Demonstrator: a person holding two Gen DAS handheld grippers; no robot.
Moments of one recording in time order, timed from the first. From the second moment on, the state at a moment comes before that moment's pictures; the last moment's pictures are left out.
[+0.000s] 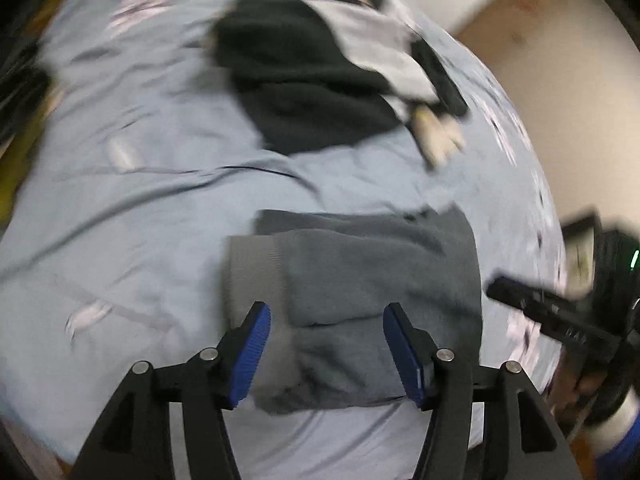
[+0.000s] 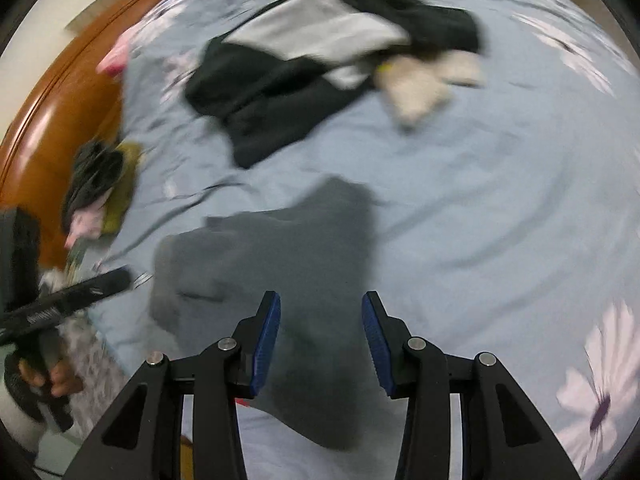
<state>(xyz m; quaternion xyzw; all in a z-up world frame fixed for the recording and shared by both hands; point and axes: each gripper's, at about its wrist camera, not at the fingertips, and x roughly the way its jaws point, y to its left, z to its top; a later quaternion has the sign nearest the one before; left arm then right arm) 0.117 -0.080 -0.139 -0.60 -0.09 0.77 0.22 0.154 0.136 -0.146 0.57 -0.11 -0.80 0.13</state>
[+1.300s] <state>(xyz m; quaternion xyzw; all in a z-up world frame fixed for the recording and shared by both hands) 0.135 -0.123 -0.198 -0.63 -0.22 0.72 0.19 0.207 0.181 -0.199 0.61 -0.24 -0.75 0.08</state>
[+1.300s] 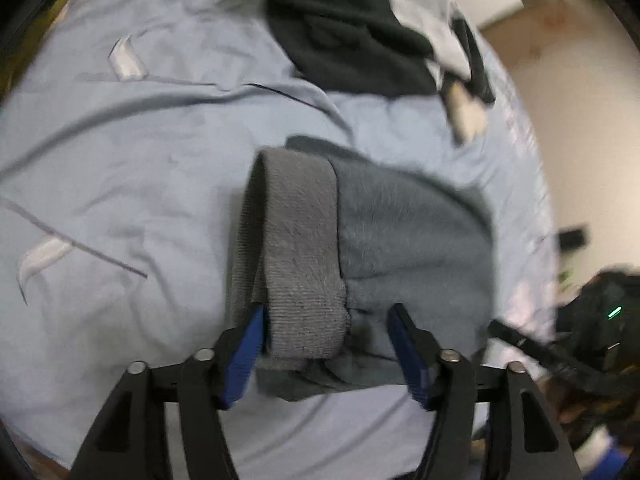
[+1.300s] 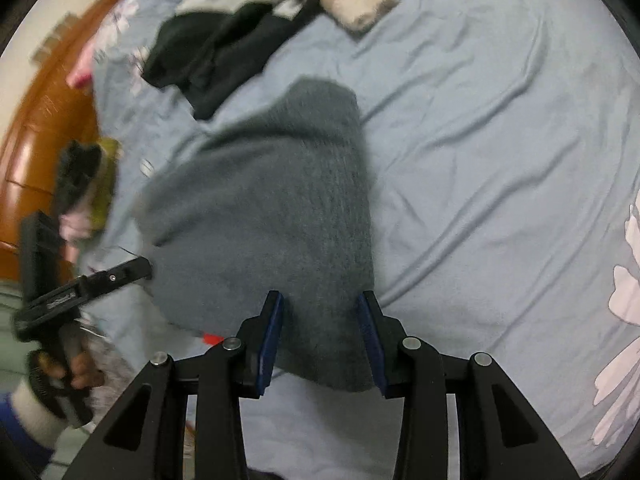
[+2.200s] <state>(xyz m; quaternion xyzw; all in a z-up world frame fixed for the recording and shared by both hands) 0.094 -0.143 -0.284 -0.62 -0.44 0.61 0.22 0.156 0.207 -0.273 0.57 -0.45 -0.68 0.11</state>
